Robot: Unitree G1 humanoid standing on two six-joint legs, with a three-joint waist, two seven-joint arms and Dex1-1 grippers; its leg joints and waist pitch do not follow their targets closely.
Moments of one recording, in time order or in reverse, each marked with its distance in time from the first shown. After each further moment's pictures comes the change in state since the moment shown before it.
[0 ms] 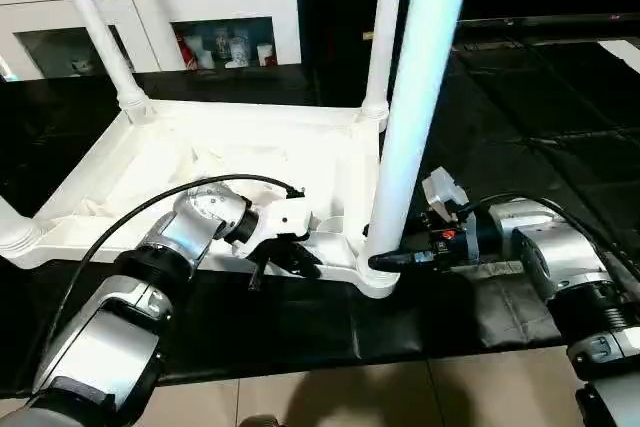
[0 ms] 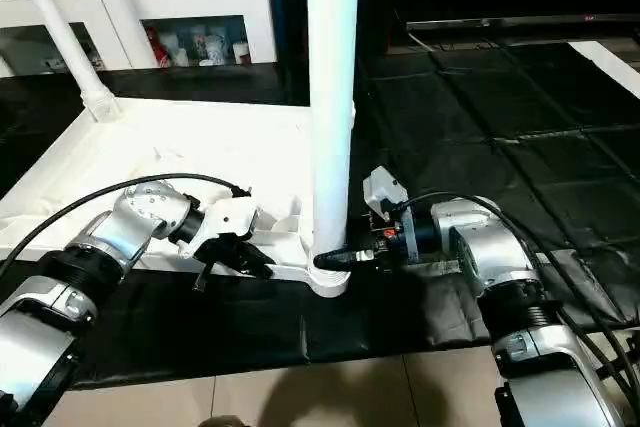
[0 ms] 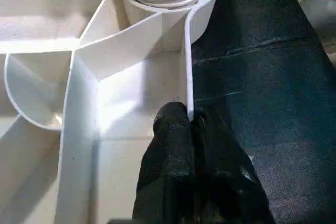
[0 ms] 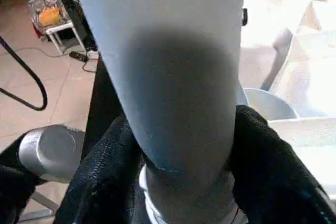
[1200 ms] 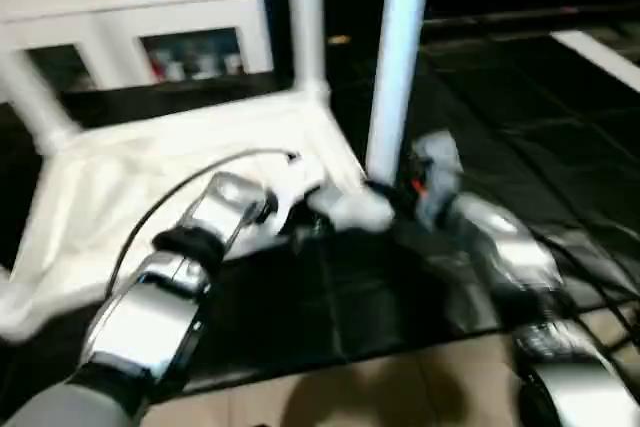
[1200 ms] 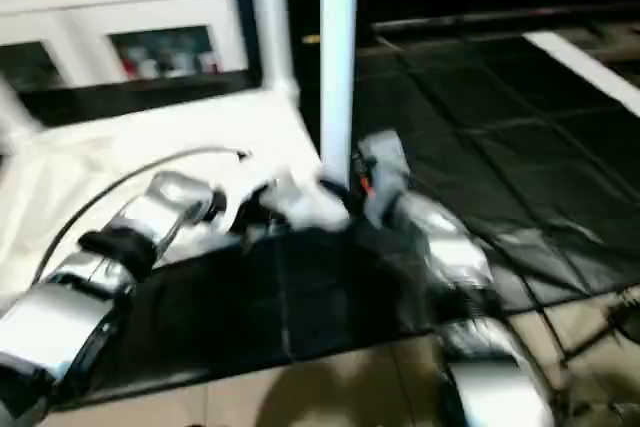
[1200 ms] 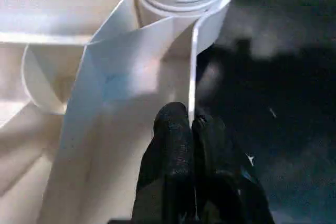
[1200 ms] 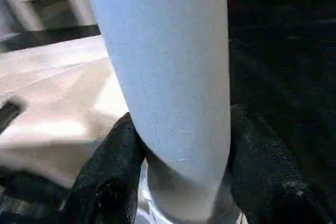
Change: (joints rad) left arm -0.147 -0.206 0.198 0.171 -0.029 0.421 0.595; right arm -0.169 0.355 -0.261 0.264 -0.074 -0.009 -0.999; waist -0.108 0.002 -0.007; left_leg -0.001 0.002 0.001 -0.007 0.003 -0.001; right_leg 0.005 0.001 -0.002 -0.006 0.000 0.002
